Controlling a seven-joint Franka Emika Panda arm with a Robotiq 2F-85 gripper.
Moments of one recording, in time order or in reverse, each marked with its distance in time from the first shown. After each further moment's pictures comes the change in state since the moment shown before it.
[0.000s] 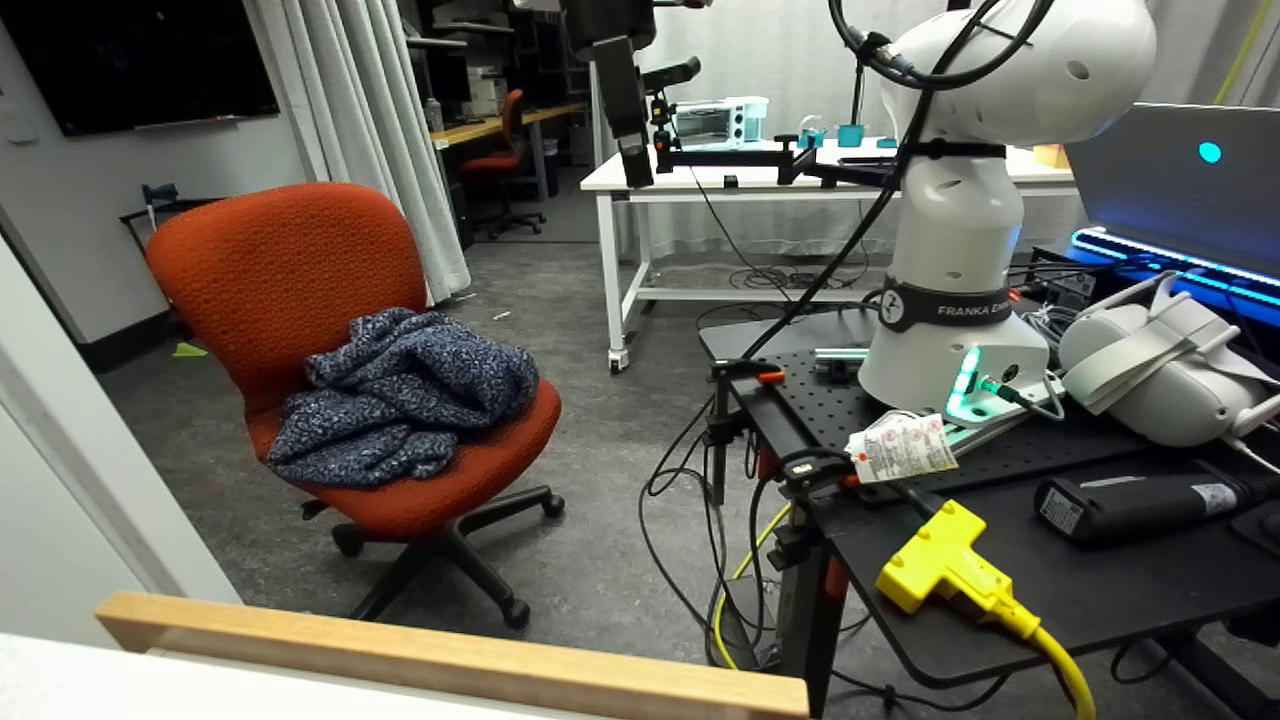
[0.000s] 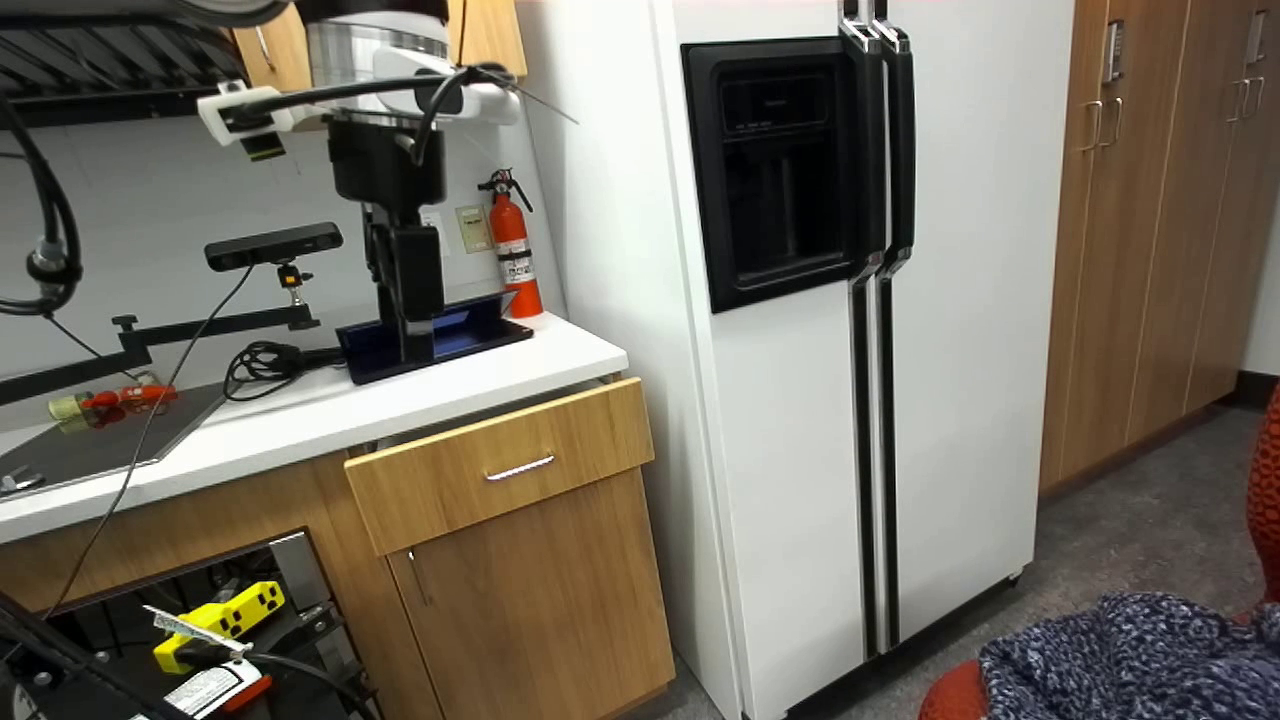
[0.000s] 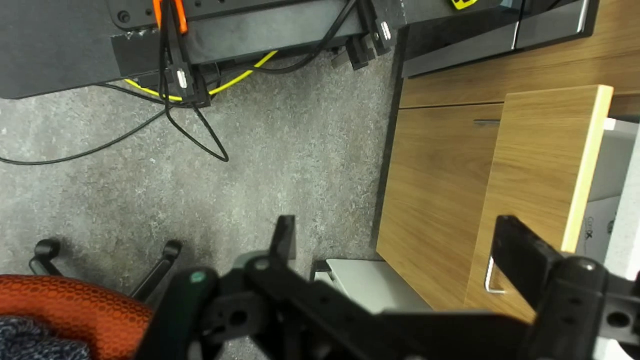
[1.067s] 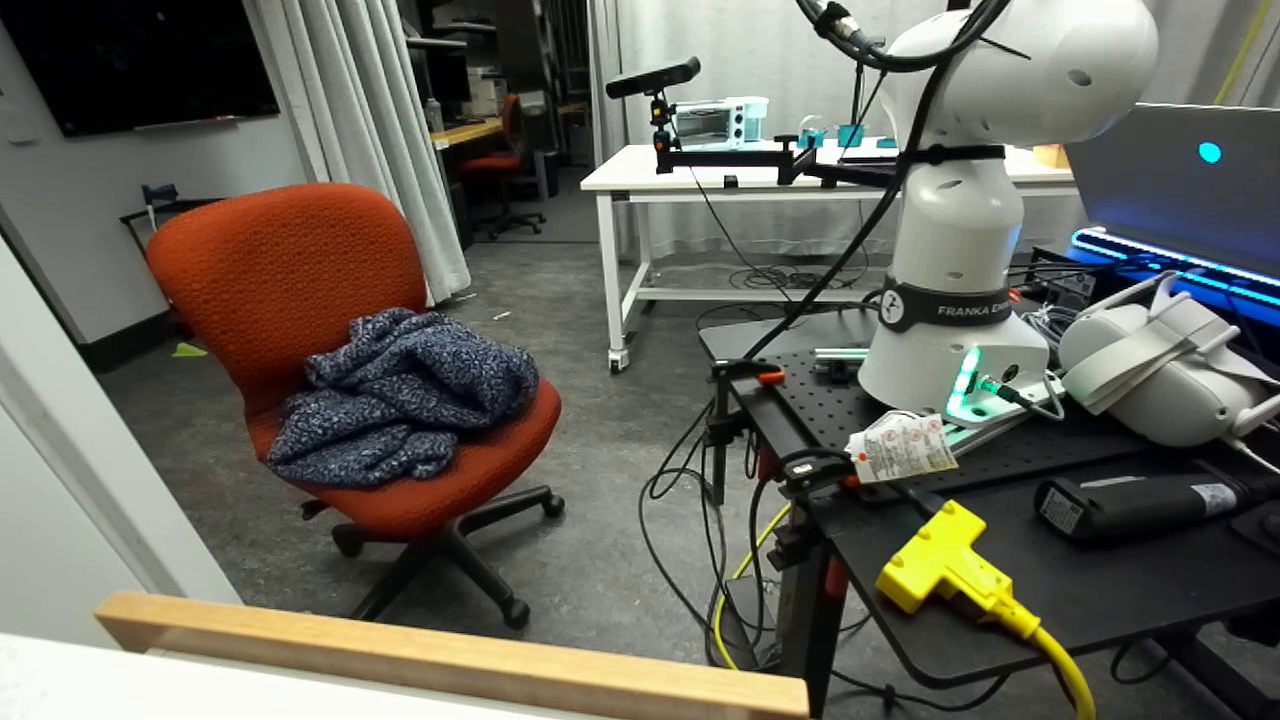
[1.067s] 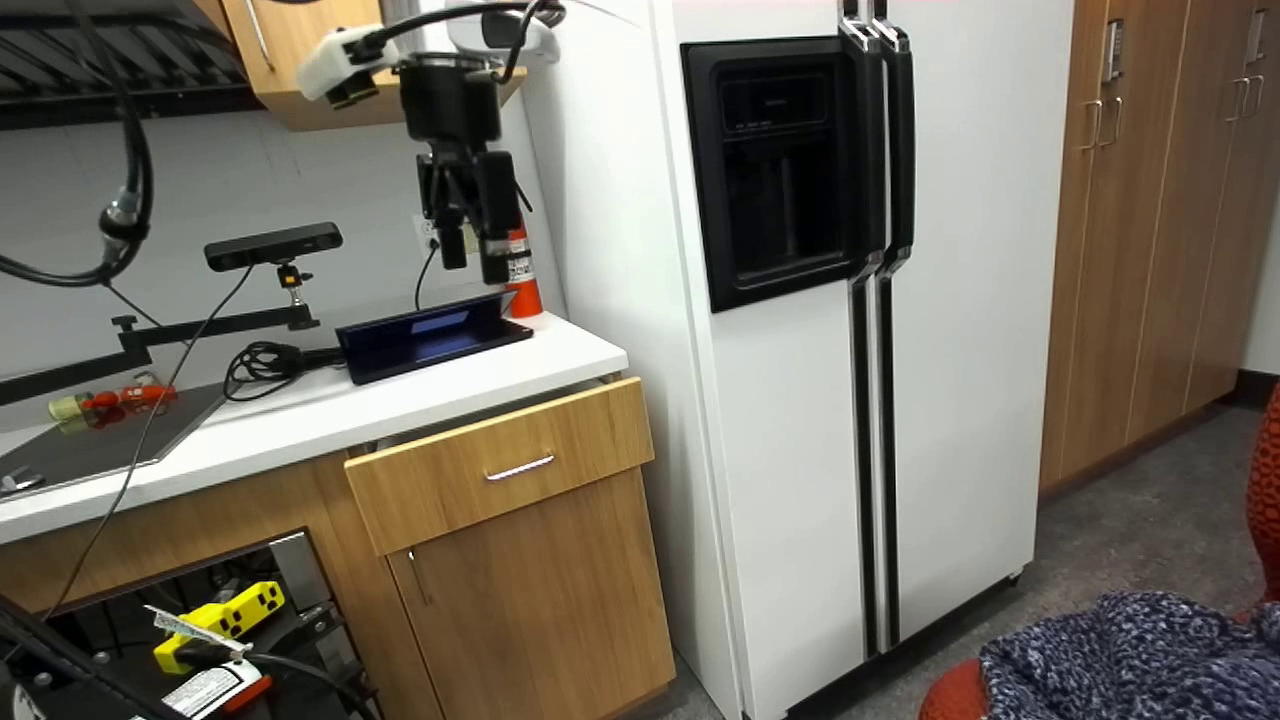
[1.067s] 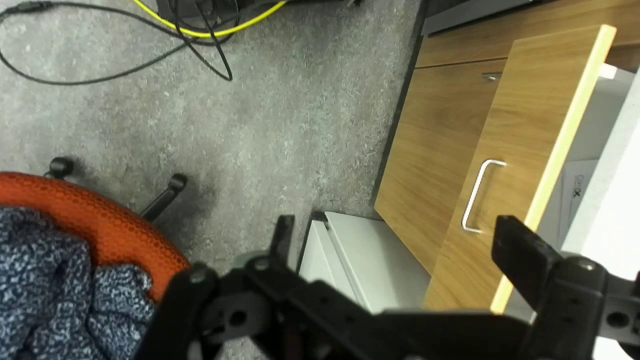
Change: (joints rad) arm 0.026 0.175 0.078 0.238 -0.027 0.021 -0.002
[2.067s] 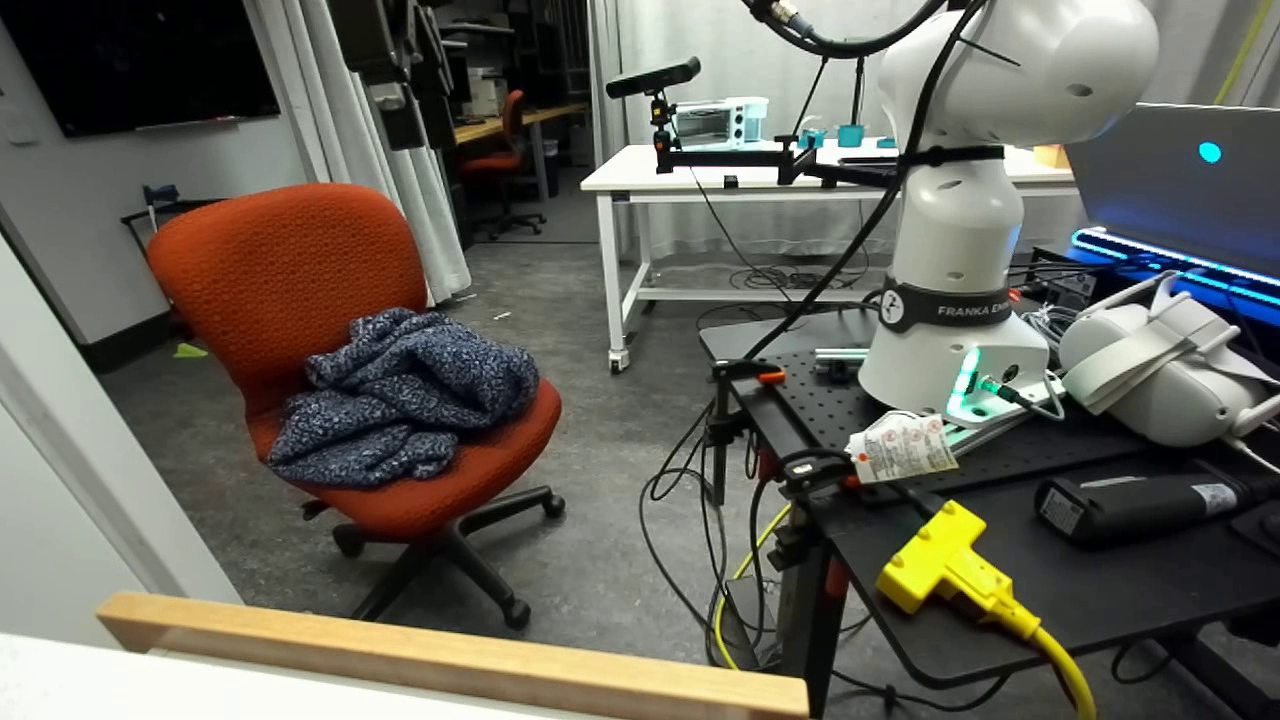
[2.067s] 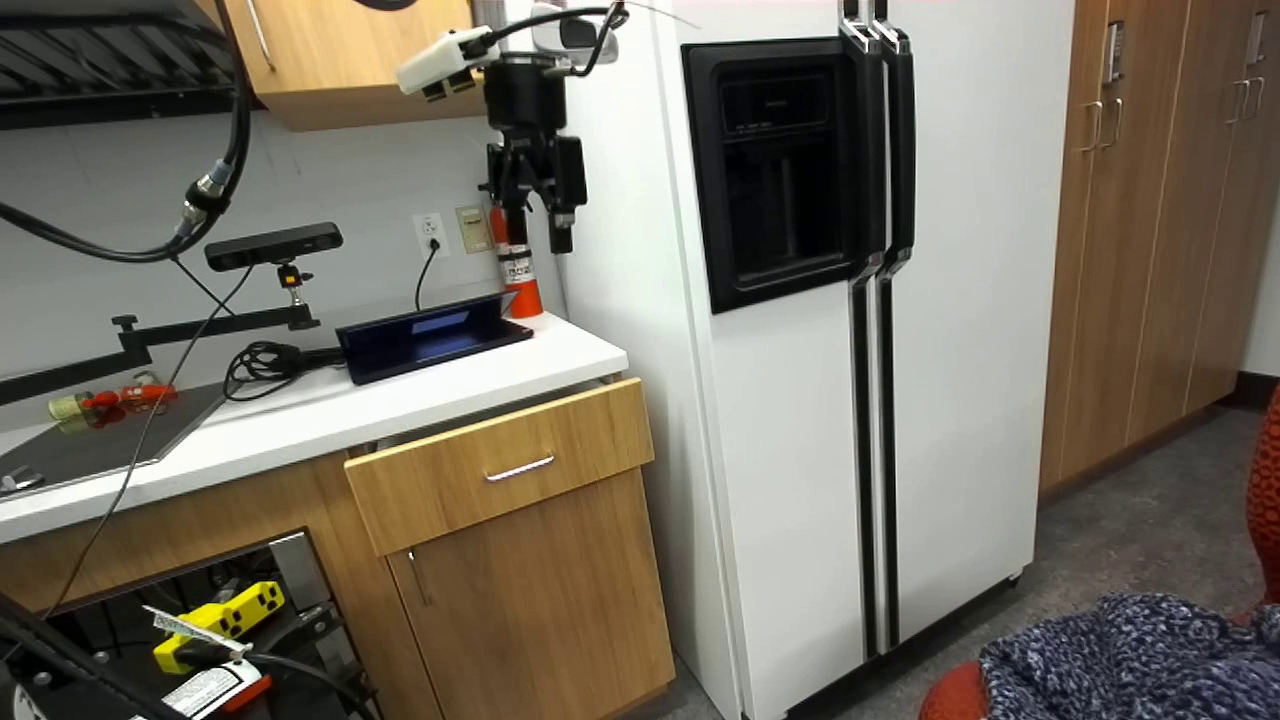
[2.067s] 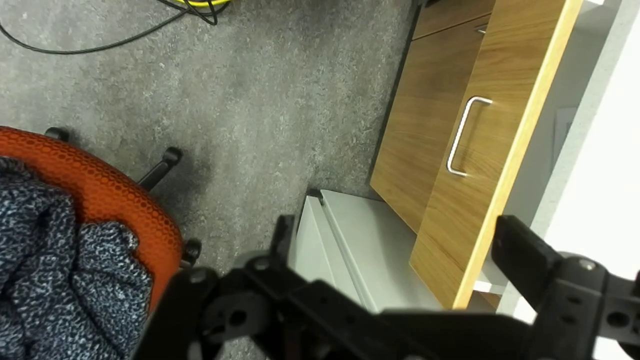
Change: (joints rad) arm 0.009 0.260 0.042 0.283 0.000 -0.030 0.048
